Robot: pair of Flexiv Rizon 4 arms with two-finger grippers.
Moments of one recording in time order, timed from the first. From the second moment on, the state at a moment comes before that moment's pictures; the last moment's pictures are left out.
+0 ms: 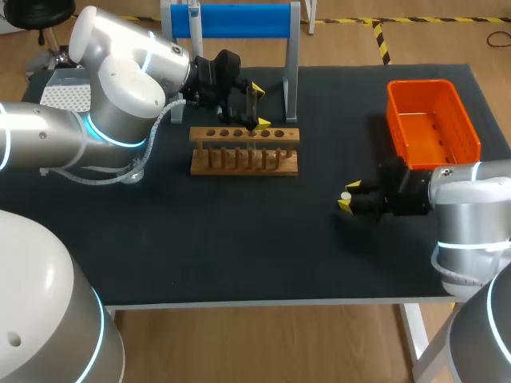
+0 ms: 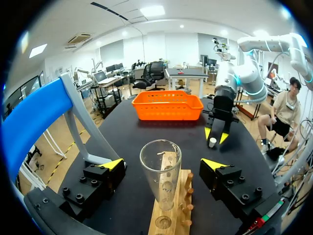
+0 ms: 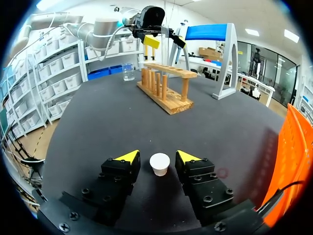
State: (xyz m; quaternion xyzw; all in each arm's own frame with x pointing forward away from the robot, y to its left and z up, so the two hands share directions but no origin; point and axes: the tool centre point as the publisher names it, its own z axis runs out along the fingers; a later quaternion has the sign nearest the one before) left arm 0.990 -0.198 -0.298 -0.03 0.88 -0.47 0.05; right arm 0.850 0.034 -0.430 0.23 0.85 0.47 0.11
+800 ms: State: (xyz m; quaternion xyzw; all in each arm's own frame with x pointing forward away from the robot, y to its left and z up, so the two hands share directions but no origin) left arm 0.990 -0.198 -0.298 -0.03 0.88 -0.47 0.05; right arm 0.853 0.034 -0.432 0.22 0.85 0.47 0.11
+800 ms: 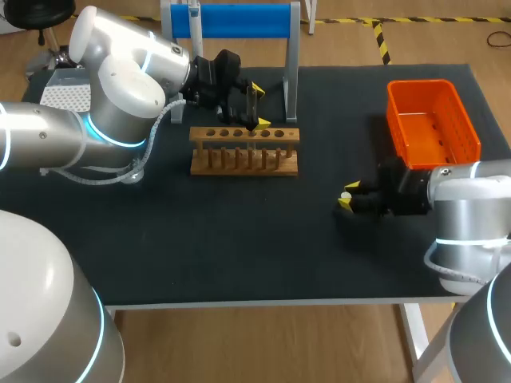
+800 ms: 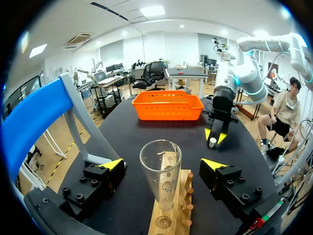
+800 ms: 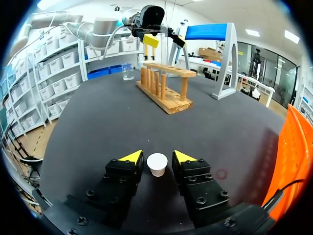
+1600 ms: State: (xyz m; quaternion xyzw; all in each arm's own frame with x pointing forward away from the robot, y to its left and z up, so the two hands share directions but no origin) left arm 0.990 -0.198 -0.298 -0.03 0.88 -0.47 0.05; right arm 0.858 0.042 -0.420 0.21 0.85 0.47 0.12
